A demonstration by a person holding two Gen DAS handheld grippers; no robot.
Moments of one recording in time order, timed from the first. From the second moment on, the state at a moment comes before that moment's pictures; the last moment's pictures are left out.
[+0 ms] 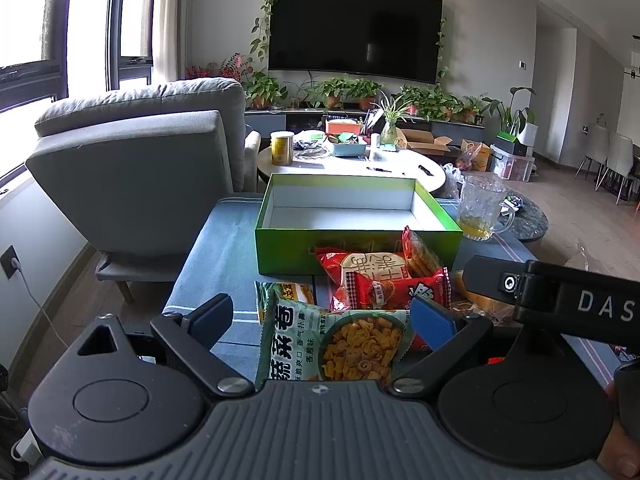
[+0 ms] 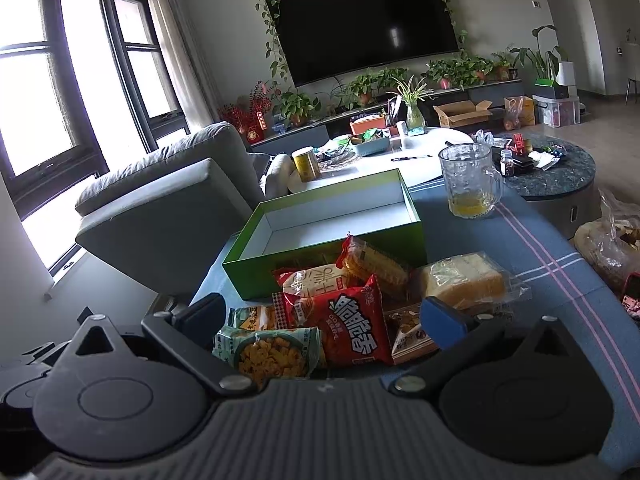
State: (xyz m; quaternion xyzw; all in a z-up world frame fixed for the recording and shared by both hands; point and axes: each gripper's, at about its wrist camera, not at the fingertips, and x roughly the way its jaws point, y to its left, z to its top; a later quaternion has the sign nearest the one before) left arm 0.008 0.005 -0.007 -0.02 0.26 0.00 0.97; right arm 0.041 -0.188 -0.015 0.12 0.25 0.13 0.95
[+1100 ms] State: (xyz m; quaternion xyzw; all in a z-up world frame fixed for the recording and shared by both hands) left arm 0.013 0.012 -0.012 -0.02 0.27 0.02 0.96; right arm 0.042 -0.184 -0.019 0.11 0.25 0.13 0.95
